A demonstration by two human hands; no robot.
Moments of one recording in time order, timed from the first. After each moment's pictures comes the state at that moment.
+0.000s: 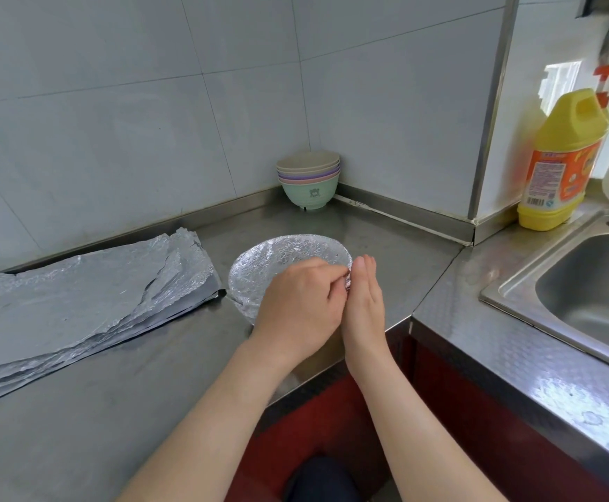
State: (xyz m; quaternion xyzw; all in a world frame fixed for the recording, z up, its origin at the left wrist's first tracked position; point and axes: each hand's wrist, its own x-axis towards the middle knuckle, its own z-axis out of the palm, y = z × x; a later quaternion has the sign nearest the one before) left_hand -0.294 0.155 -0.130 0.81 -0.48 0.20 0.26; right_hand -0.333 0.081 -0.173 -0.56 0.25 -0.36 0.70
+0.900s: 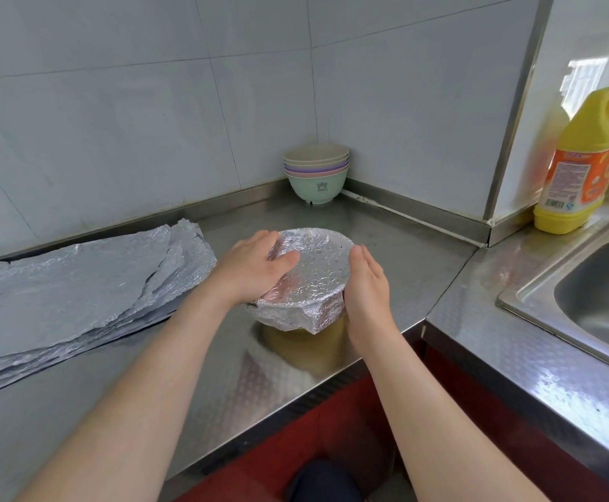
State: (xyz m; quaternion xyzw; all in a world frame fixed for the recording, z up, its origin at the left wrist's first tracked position) left_hand -0.193 0.183 -0.116 0.91 -0.36 -0.02 0.19; right_hand -0.311 0.072 -0.157 -0.52 0.26 -0.29 0.76
